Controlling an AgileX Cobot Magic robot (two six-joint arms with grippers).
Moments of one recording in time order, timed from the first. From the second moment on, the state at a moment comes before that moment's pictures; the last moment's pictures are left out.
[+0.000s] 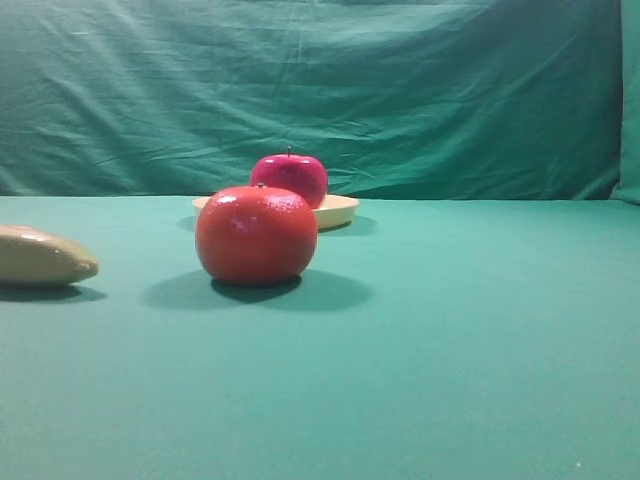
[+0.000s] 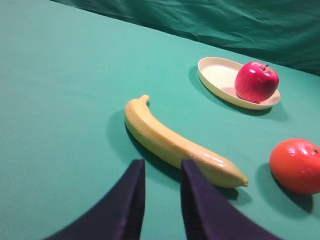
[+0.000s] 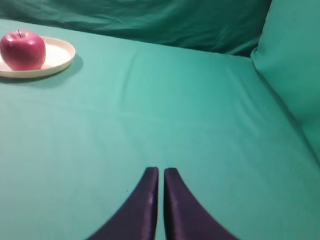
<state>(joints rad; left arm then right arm) 0.02 -0.02 0.02 -0.36 0.34 0.23 0.03 -0.01 0.01 0.10 0.42 -0.17</state>
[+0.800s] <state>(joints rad) 0.02 -0.02 0.02 -0.36 0.34 0.23 0.03 -0.01 0.02 0.11 0.41 -0.17</state>
